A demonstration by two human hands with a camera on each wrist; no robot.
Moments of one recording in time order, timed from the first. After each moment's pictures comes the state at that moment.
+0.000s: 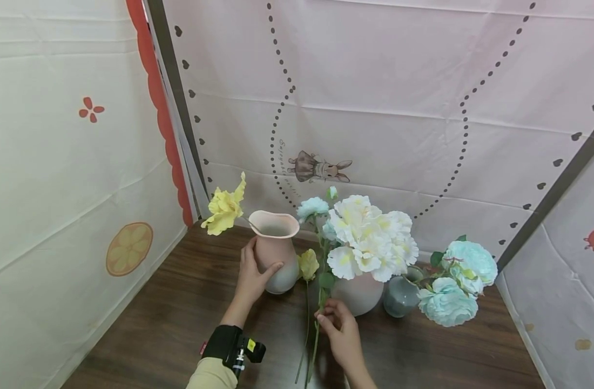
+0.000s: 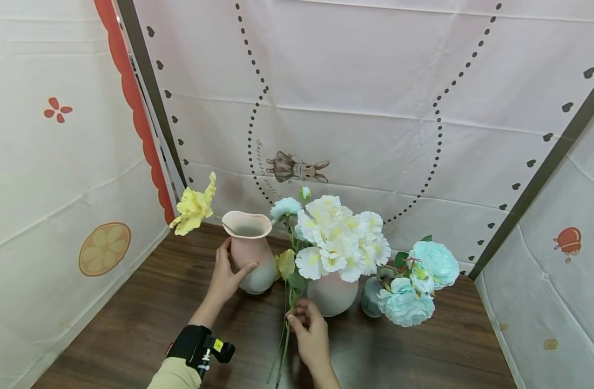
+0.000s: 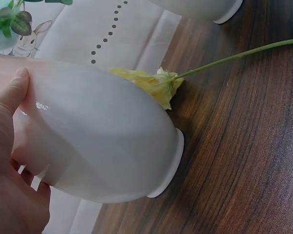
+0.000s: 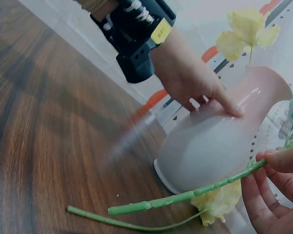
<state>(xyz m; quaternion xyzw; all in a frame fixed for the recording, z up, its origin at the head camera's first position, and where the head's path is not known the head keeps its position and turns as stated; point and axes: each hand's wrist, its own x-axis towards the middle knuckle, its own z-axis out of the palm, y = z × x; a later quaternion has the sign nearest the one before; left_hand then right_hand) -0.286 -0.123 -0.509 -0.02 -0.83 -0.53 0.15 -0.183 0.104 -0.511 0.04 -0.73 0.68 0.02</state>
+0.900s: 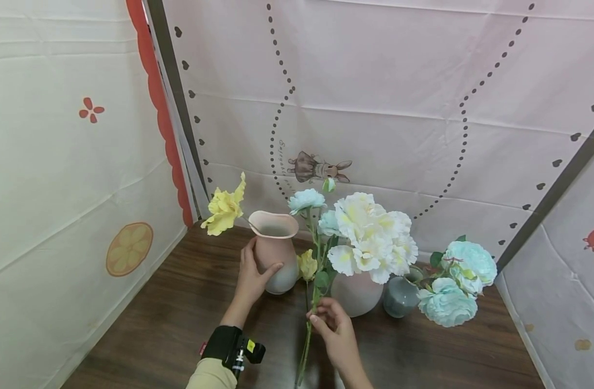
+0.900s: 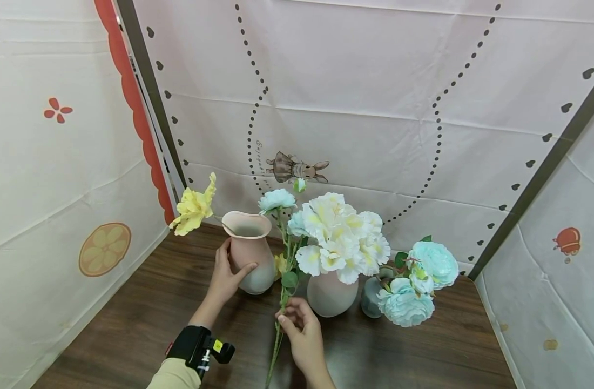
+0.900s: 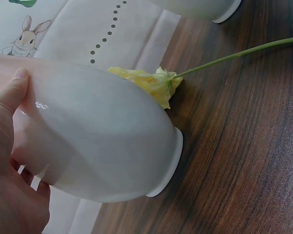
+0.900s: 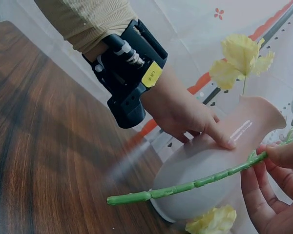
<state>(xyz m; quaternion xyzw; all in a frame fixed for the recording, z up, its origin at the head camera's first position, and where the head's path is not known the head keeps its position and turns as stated) -0.286 -0.123 -0.511 -0.01 -0.83 -0.53 0.16 -0.170 0.092 -0.489 0.06 -0.68 0.73 -0.01</state>
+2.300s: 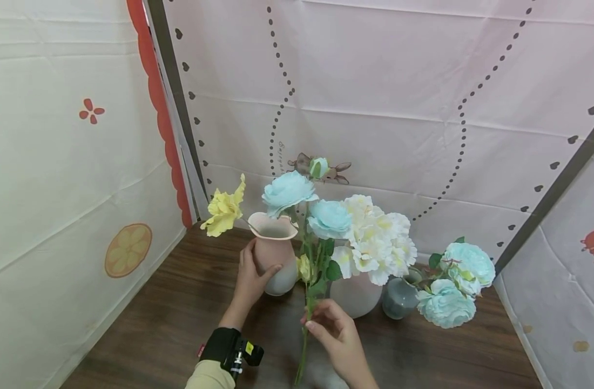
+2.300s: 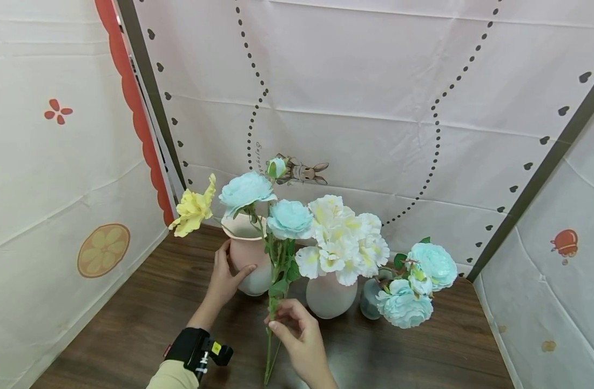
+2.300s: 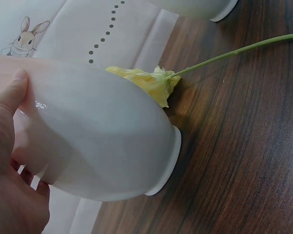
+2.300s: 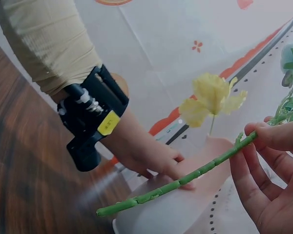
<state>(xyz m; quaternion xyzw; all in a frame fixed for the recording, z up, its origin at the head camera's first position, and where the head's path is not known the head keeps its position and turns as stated) -0.286 -0.124 -0.511 -0.03 -0.83 -0.53 0.17 -0.151 0.104 -0.449 0.18 -0.70 0.69 -0.03</state>
